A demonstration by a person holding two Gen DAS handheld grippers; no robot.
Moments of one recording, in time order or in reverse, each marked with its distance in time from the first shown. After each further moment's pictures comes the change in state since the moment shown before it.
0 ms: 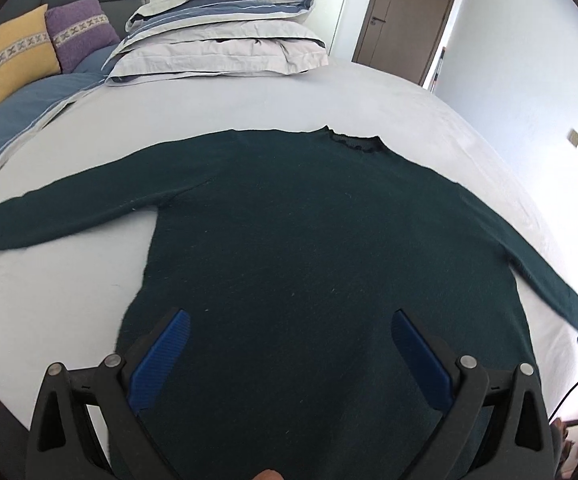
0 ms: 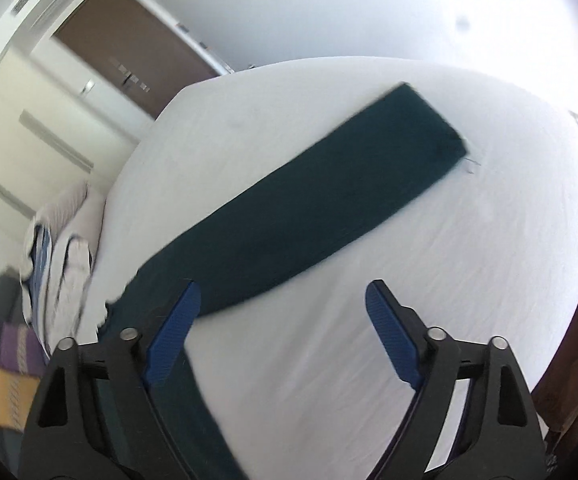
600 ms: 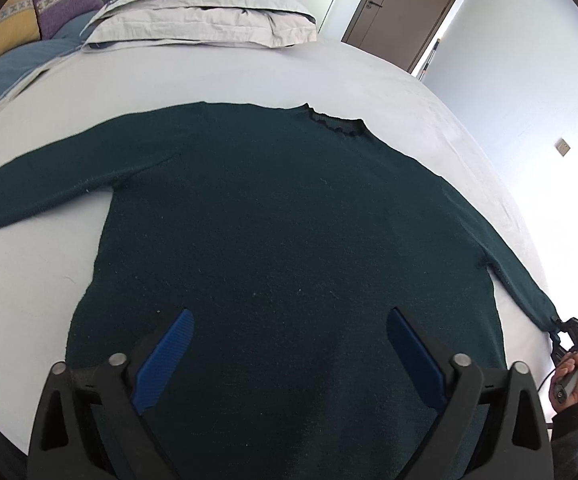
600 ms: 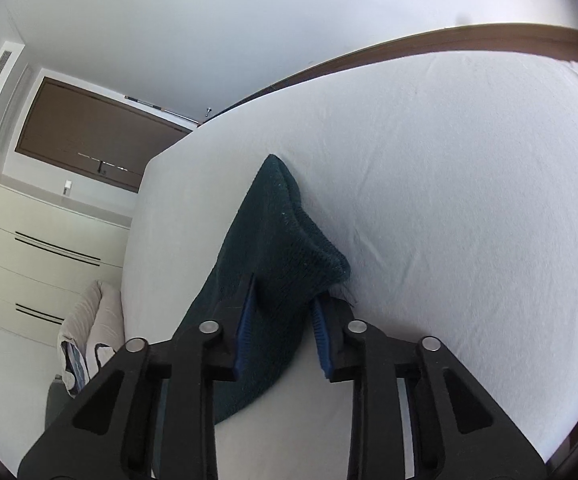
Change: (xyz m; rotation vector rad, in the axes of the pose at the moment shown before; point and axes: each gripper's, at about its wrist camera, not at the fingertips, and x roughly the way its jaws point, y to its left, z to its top) left arm 0.024 -0.002 0.014 -0.051 0.110 -0.126; right arm 0.056 -0.056 0.084 0.178 -0.053 0.006
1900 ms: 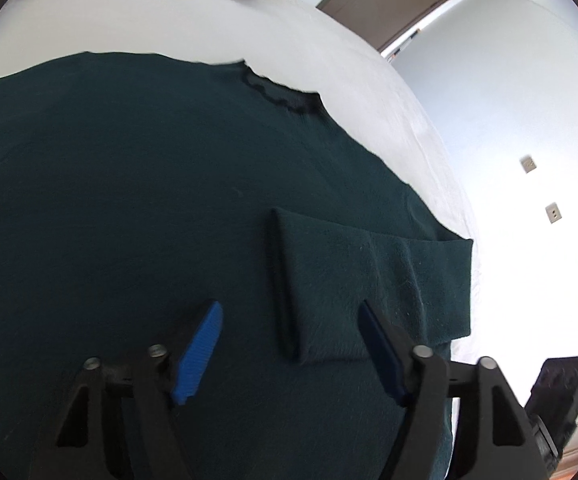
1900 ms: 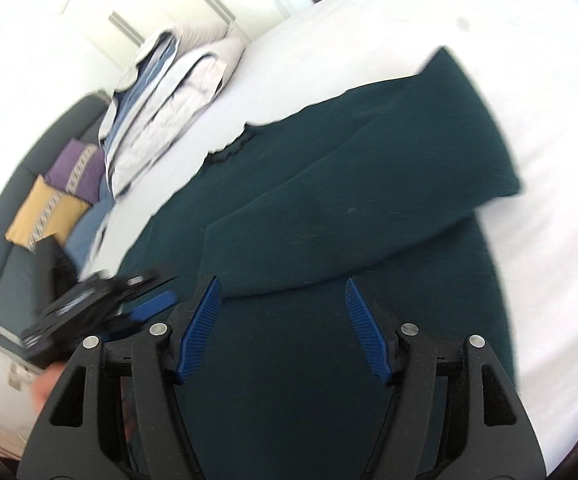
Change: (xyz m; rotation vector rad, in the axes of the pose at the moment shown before) left arm 0.123 -0.046 0.069 -0.072 0.161 -0.261; right arm 0.024 0.200 -0.332 -0.742 0.477 0.269
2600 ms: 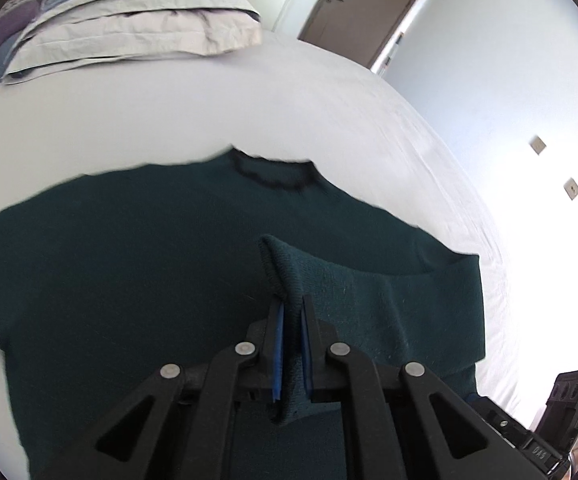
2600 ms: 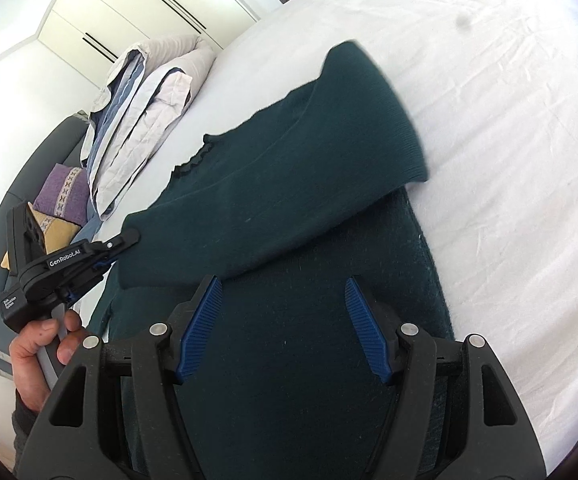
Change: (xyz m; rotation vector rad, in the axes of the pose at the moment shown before) left arm -0.038 -0.006 0.043 0.145 -0.148 0.137; right arm -0.014 -0.044 0.030 0.057 -0.018 -0.043
